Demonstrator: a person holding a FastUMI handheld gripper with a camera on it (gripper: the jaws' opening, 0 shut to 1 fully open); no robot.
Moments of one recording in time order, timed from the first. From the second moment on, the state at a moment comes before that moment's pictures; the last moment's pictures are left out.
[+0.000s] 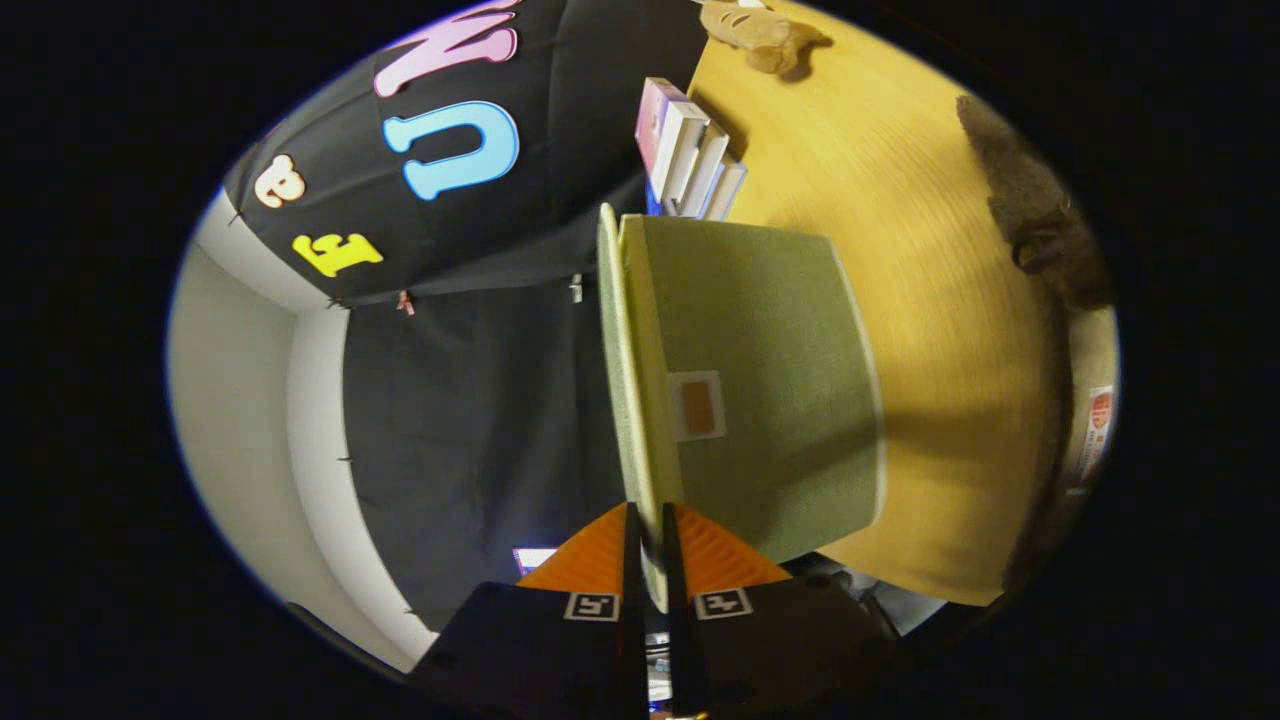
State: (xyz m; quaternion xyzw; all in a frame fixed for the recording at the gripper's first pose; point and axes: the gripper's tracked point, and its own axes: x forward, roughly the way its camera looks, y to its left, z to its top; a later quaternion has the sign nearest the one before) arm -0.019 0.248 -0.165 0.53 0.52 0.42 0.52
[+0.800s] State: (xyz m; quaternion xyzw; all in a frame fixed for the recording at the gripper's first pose) arm -0.006 0.335 -0.039 0.44 0.51 0.43 0.60
